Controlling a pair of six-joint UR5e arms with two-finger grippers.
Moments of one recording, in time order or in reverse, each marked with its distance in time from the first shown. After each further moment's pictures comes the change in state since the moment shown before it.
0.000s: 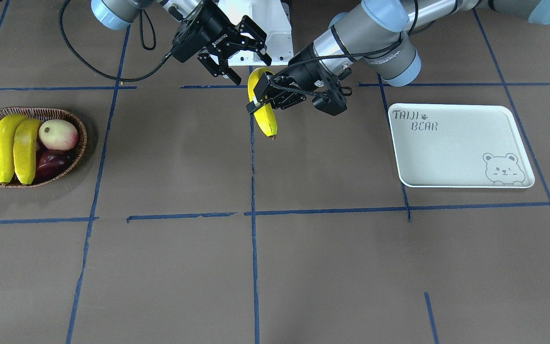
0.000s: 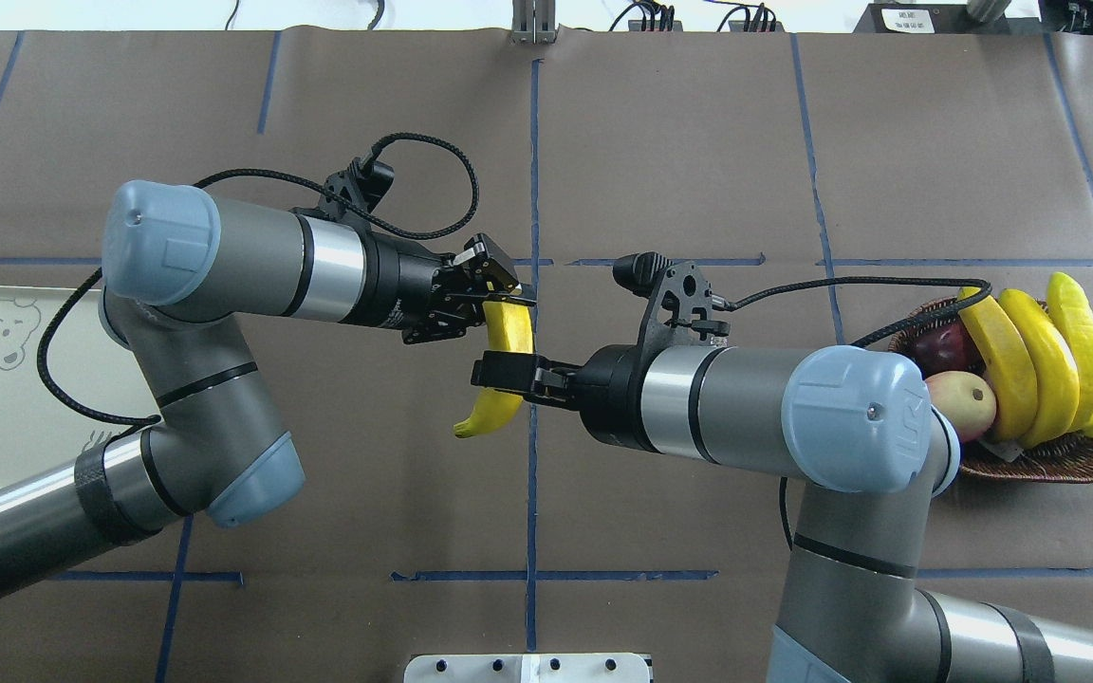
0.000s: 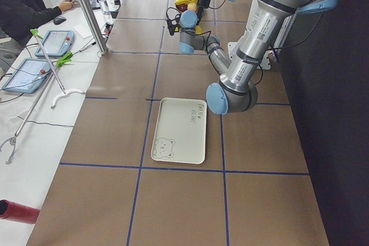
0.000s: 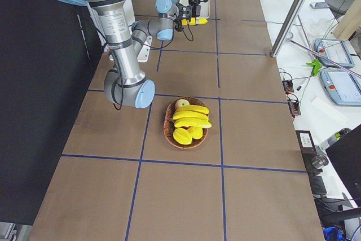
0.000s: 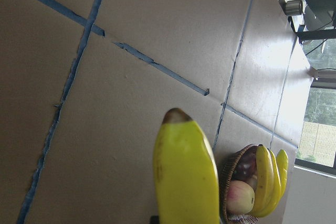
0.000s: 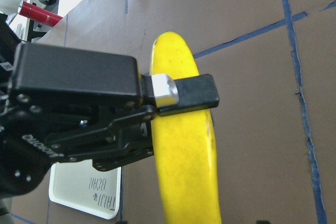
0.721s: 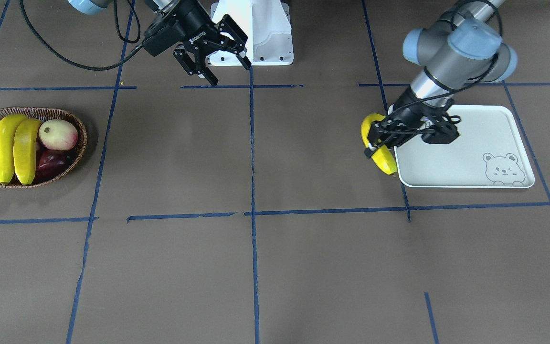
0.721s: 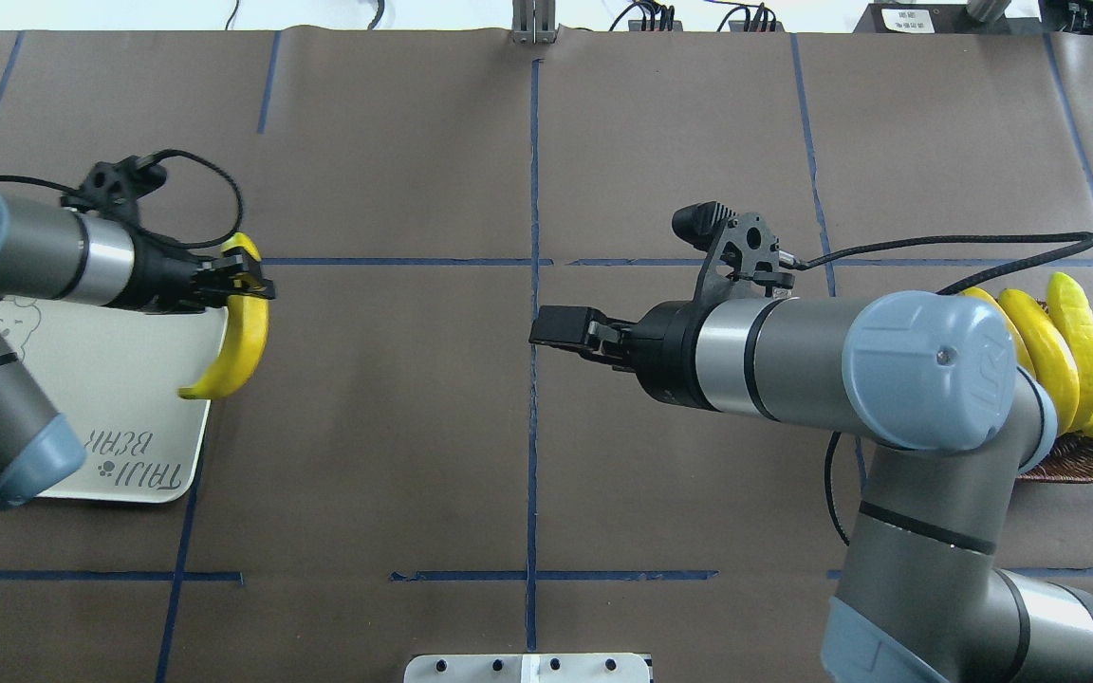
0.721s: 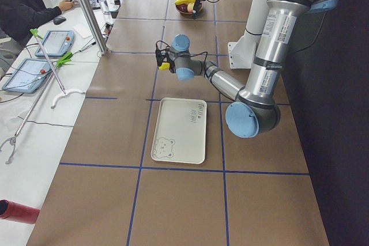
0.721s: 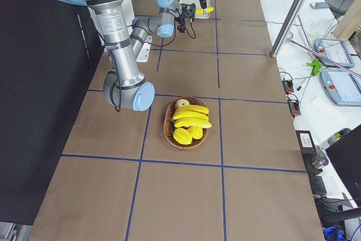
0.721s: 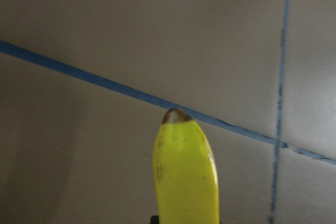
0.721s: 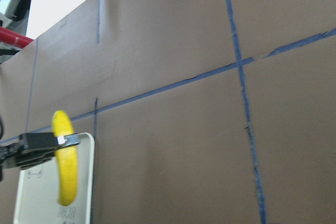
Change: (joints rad) left arm -0.205 0.425 -0.070 0.167 -0.029 0.518; right arm 0.089 -0.039 0.114 -0.237 0.031 -0.024
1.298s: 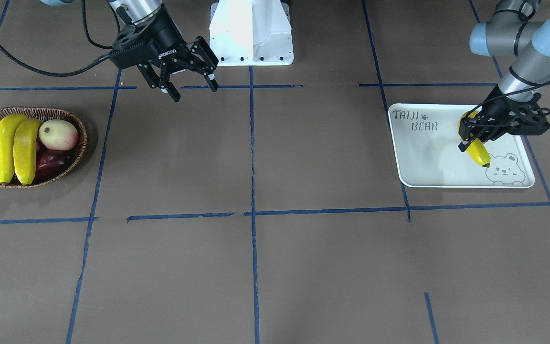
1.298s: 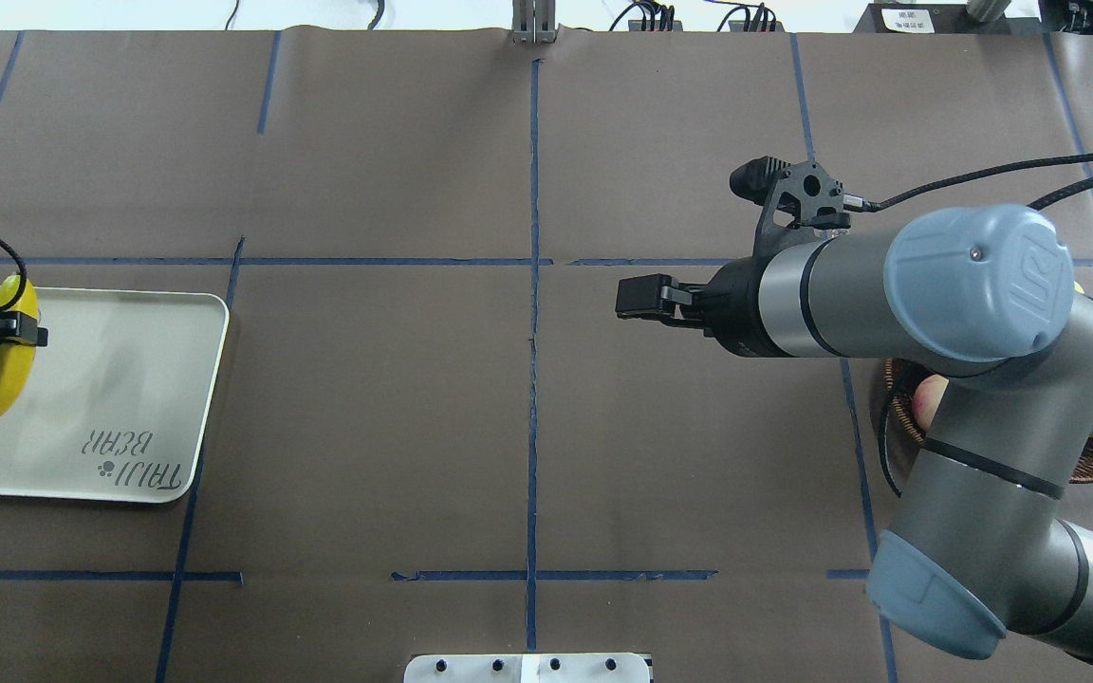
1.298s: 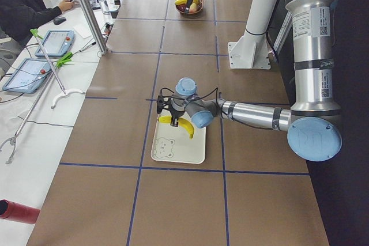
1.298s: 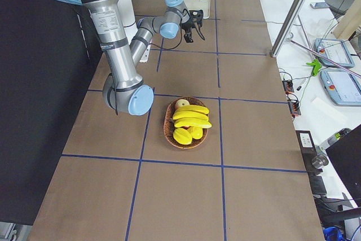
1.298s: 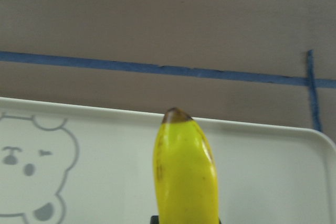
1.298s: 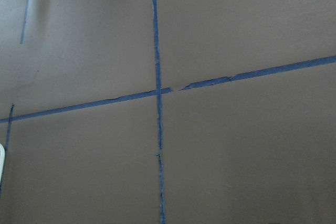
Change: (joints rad) left arm -0.135 0.281 0.024 -0.006 -0.007 0.395; right arm 0.105 -0.052 0.023 -0.175 0.094 -0.154
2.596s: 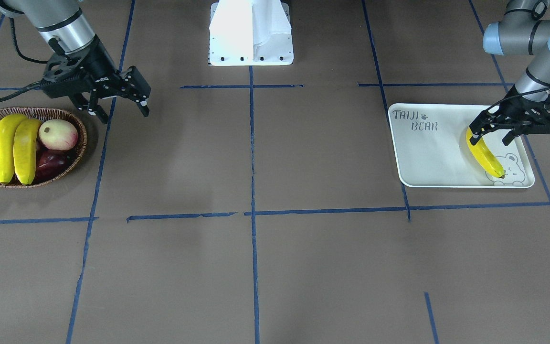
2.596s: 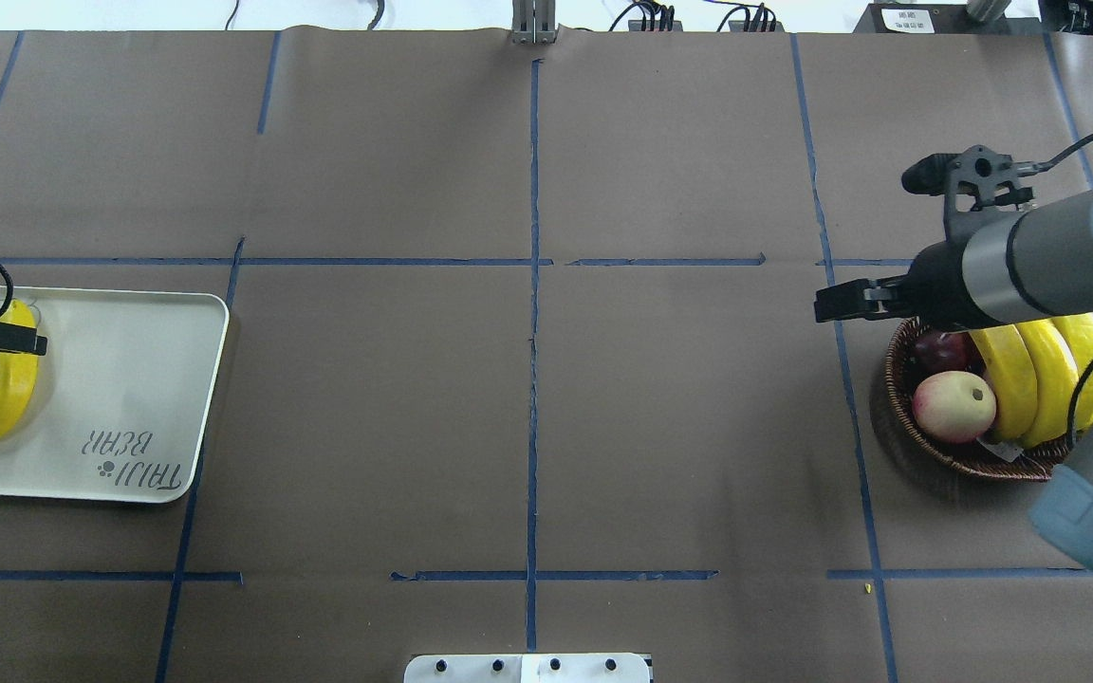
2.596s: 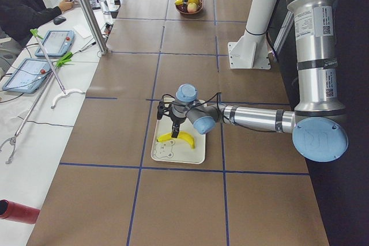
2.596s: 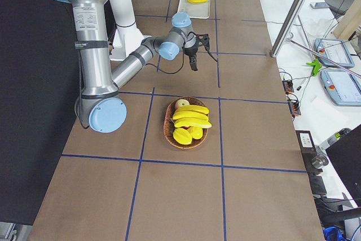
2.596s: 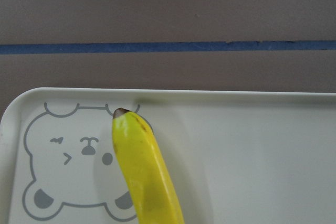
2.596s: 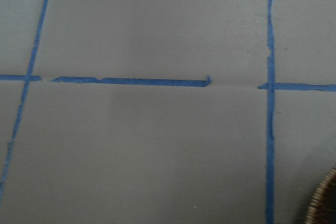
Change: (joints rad) left arm -0.008 0.003 0.016 -0.004 -0.026 0.075; right arm 0.226 -0.314 0.025 0.011 0.183 -0.436
